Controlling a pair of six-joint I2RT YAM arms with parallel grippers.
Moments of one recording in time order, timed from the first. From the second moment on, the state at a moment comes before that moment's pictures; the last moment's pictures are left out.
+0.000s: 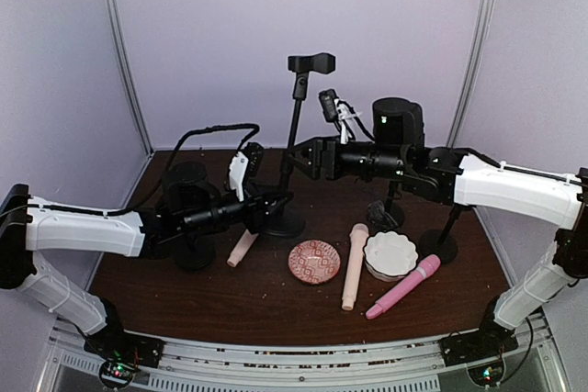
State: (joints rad) left arm -0.94 1.39 0.76 0.55 0.14 -0.19; right arm 0.89 1.49 1.26 0.06 -0.23 0.44
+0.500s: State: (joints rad) left arm -0.94 1.39 0.76 0.55 0.14 -0.20; right arm 0.89 1.55 1.29 0.02 -0.30 0.43
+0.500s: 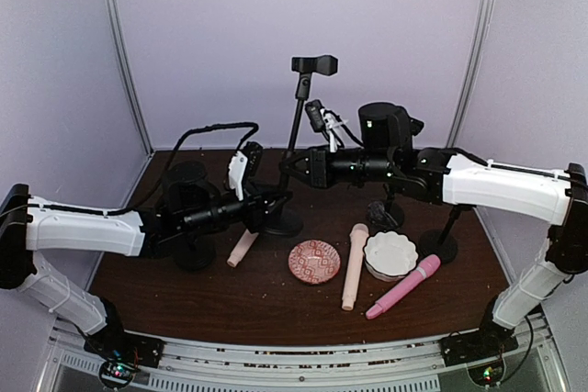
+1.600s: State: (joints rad) left arm -0.94 1.44 0.86 0.47 0.15 -0.17; right arm 0.90 1.52 1.26 -0.02 -0.29 0.38
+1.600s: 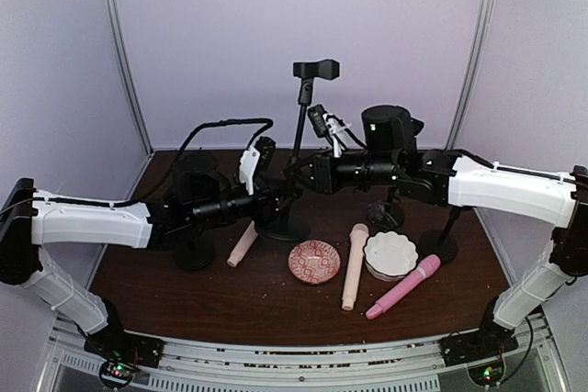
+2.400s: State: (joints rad) left arm -0.92 1.45 0.82 0.66 0.38 -0.19; right arm 0.83 1.50 1.37 -0.18 -0.65 0.08
